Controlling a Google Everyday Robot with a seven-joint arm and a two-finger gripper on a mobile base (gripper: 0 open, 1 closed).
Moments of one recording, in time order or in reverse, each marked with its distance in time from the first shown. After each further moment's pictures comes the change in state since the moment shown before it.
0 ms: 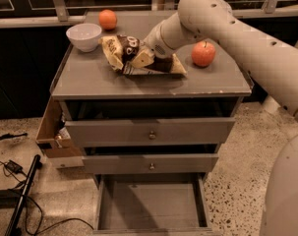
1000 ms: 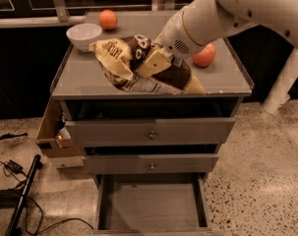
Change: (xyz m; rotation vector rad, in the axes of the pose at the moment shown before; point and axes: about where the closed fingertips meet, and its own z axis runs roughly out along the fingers) arm -0.021 0.093 -0.137 -0.030 0.039 0.011
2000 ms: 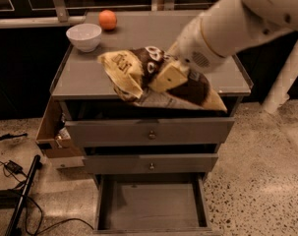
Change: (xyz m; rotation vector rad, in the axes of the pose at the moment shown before) arm 0.017 0.049 -0.042 -0.023 0.059 0.007
